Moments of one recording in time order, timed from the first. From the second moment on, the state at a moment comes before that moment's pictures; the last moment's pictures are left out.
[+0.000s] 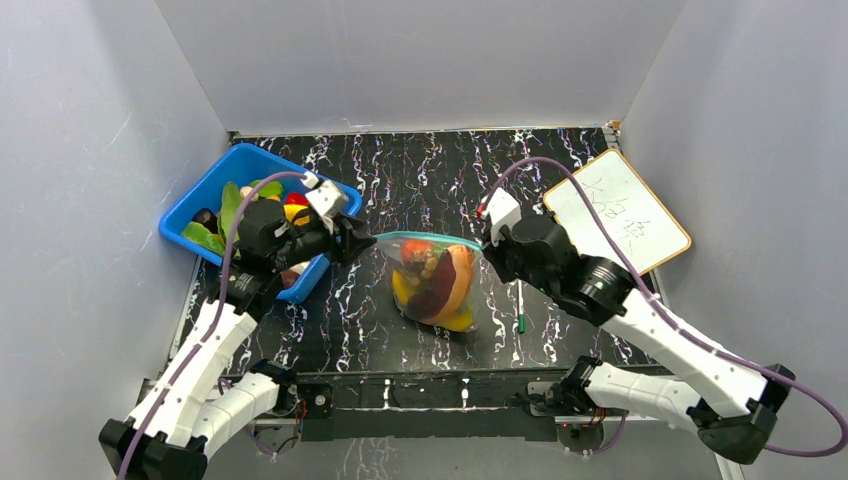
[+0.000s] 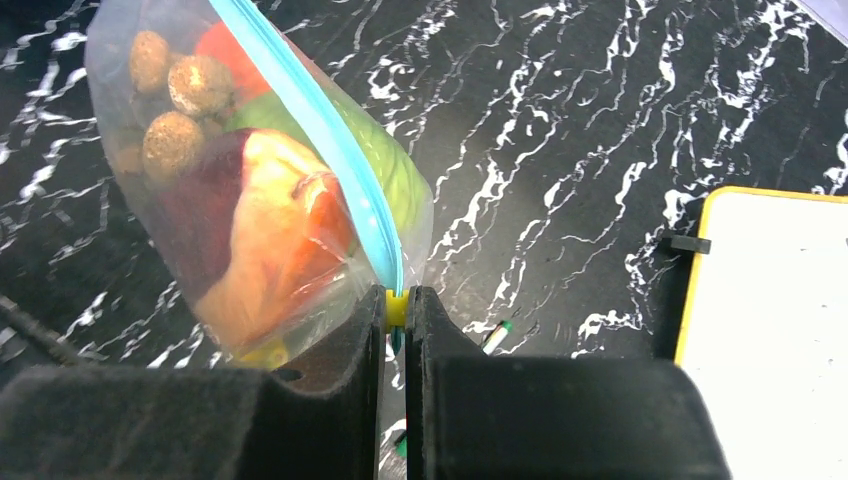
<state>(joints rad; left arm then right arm) -0.37 0.86 0.86 -0.26 0.57 0.09 0.84 0.93 1.03 -0.64 0.23 -0.03</state>
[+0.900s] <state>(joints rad) -0.37 0.74 0.93 -0.44 0.29 -0.20 0.68 0.96 1.09 -0.61 0.33 0.09</state>
